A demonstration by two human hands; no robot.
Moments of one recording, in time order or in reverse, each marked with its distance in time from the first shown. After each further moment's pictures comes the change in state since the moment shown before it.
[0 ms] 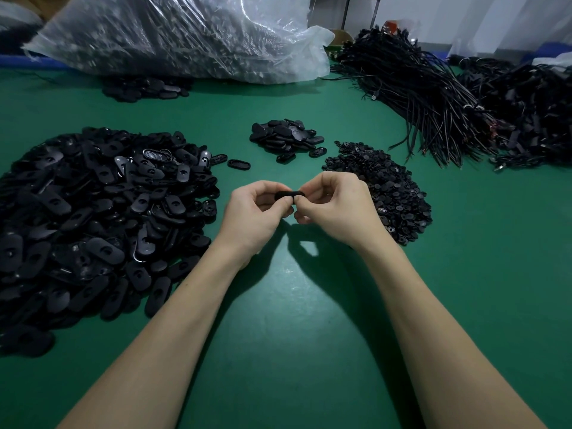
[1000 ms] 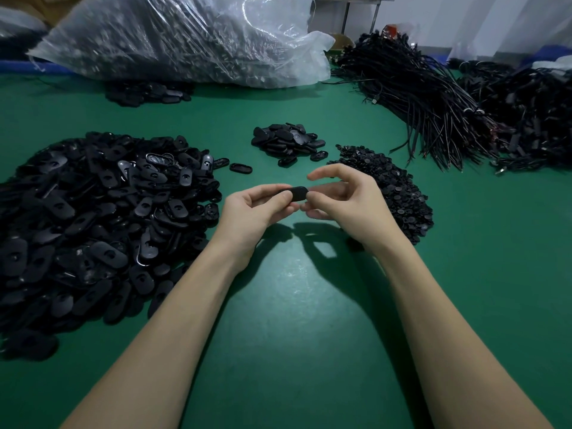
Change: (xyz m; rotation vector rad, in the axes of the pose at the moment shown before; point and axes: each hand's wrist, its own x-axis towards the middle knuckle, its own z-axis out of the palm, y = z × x) left_hand 0.000 0.009 -0.004 -0.376 -0.029 -0.180; right_hand 0.001 0.006 -0.014 0.342 -0.047 0.000
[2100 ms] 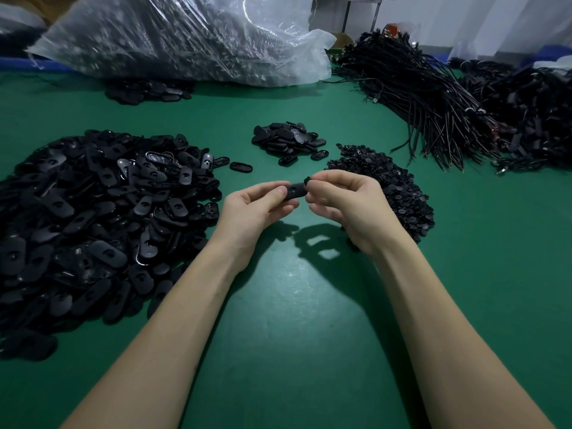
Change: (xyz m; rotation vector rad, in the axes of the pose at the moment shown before) left_hand -0.003 0.008 0.003 -0.030 0.024 -0.050; right_hand 0.001 -0.007 0.005 0.304 0.026 0.169
